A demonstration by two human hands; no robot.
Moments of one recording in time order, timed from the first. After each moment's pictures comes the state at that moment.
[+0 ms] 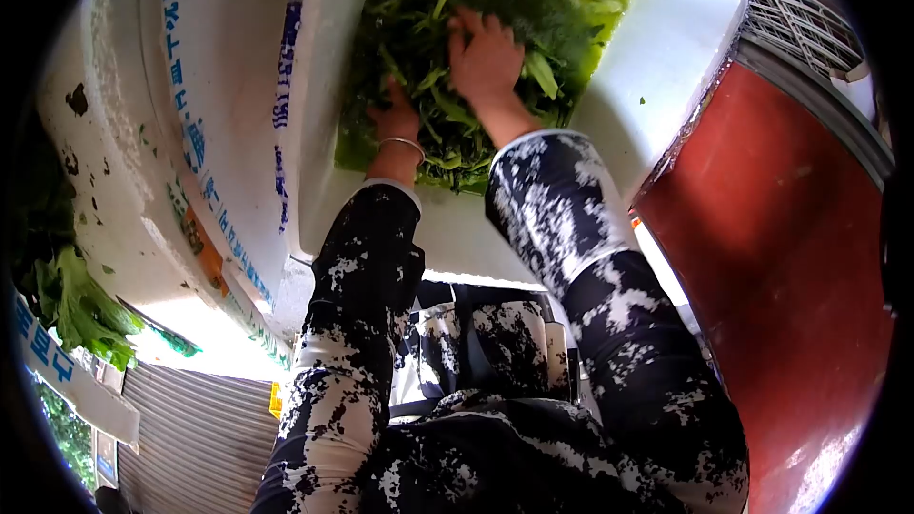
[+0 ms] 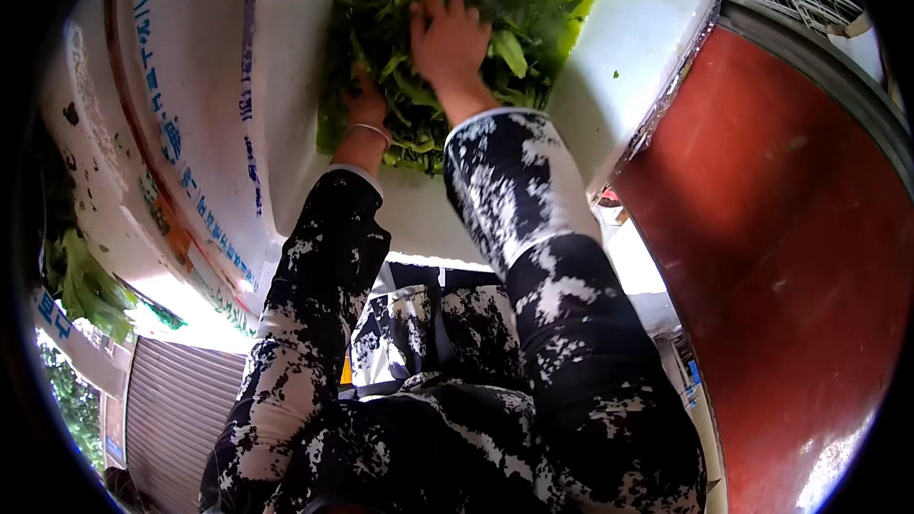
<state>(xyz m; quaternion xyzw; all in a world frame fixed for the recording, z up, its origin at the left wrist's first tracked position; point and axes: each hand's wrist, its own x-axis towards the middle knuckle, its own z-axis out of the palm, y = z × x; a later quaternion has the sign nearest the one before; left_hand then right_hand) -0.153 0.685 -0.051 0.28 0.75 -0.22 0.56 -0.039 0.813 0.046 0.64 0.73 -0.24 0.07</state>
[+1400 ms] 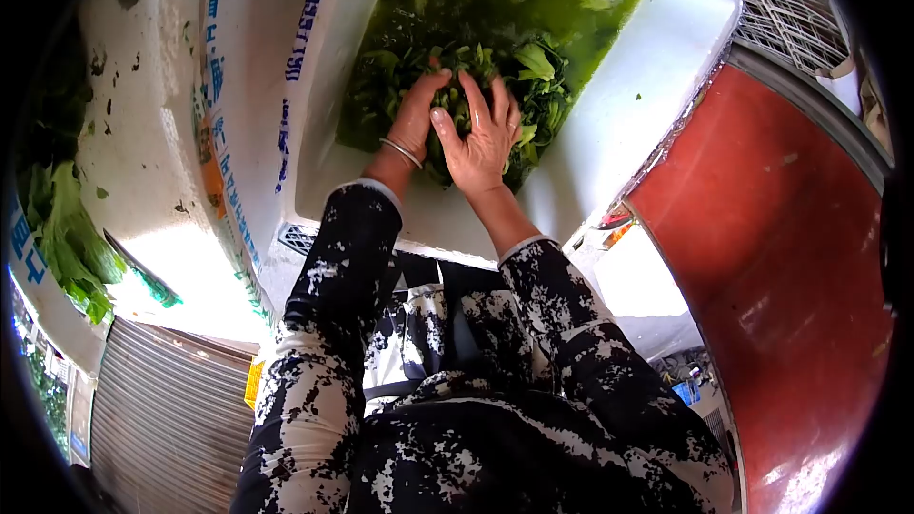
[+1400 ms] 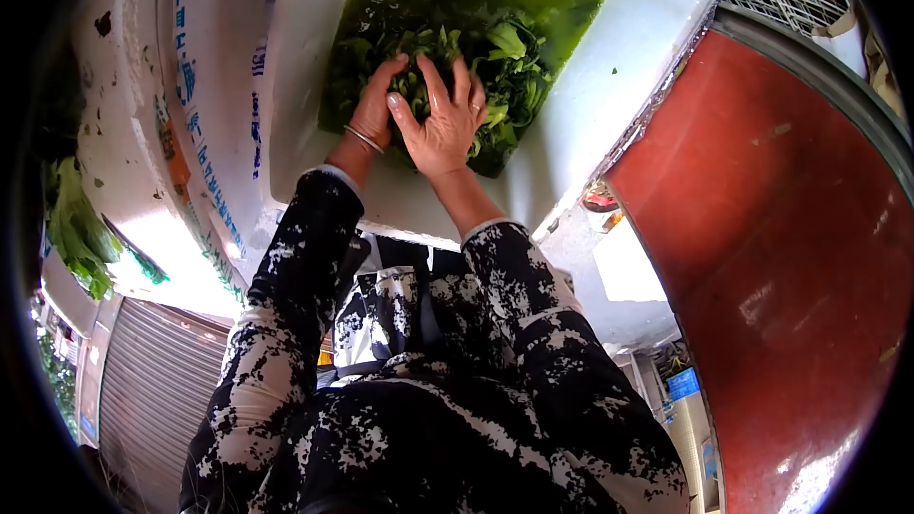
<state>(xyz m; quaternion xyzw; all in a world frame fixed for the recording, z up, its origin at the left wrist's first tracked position) -0.131 0.714 0.107 -0.09 0.57 0.40 0.71 -0.025 0.698 0.115 0.65 0.67 -0.33 -0.12</state>
